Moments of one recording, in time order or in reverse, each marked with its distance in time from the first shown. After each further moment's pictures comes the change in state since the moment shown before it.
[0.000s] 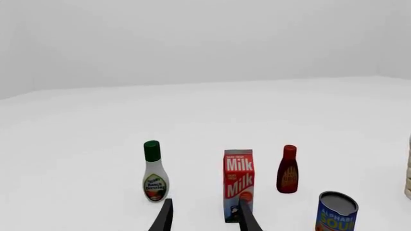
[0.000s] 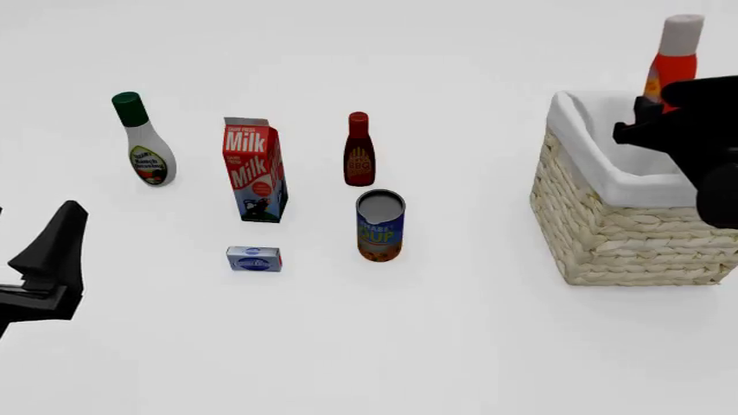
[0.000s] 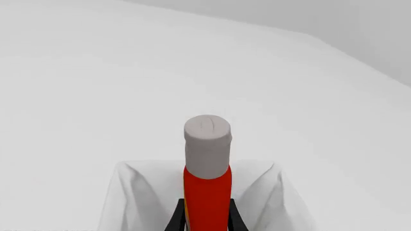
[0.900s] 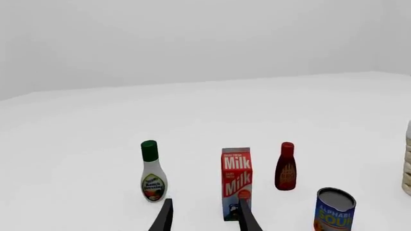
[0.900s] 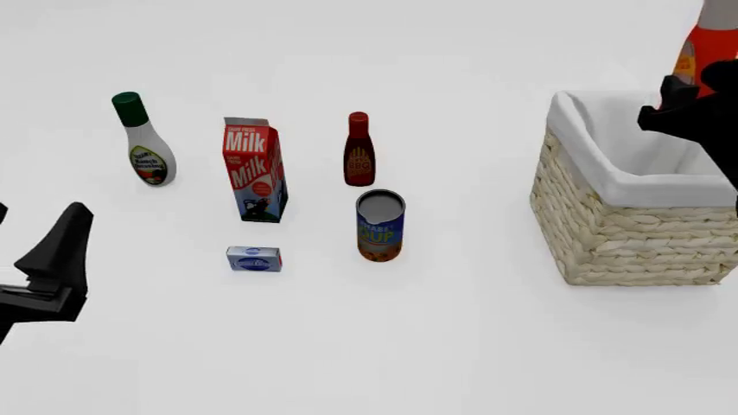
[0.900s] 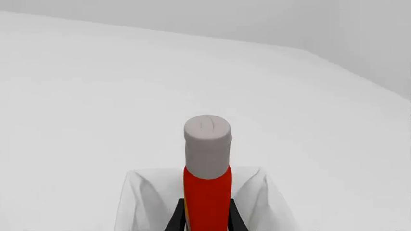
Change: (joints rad) left arm -0.016 0.007 0.000 0.001 0.015; right arm 0.000 -0.204 0.083 0.050 0.037
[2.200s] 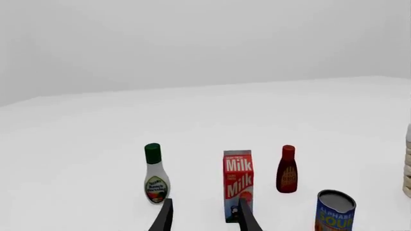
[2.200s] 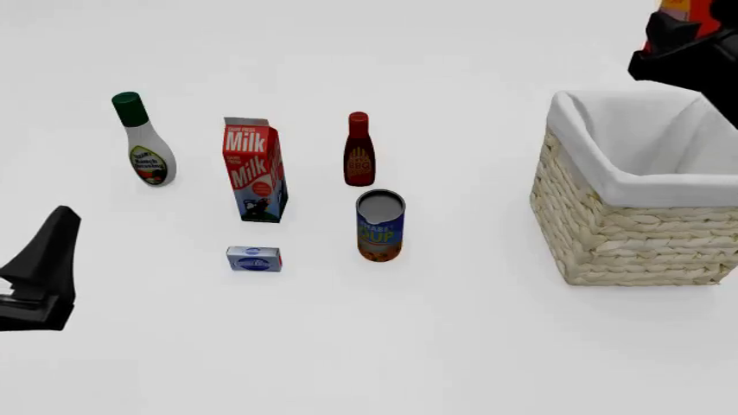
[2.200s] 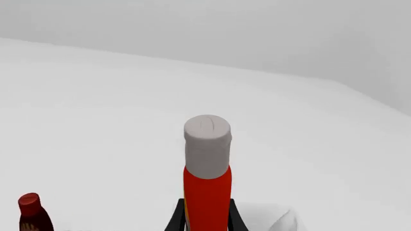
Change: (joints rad) left arm 0.008 -0.106 -0.003 0.089 0.004; right arm 0.146 -0.172 -0.089 0.170 0.013
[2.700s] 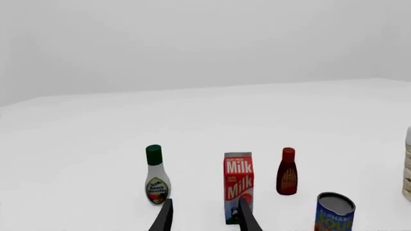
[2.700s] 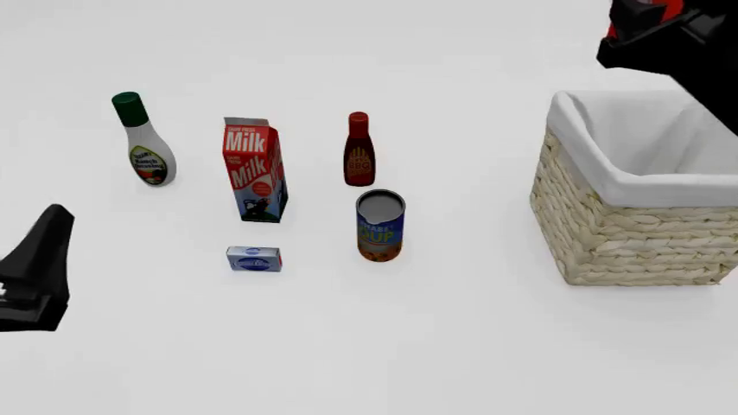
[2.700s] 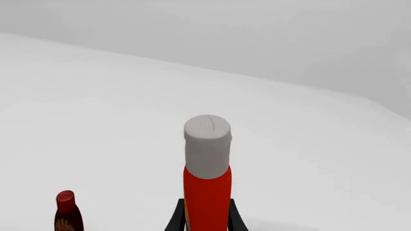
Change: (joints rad) left arm 0.005 -0.038 -0.013 0.044 -0.006; right arm 0.108 0.003 -0.055 0.040 -0.027
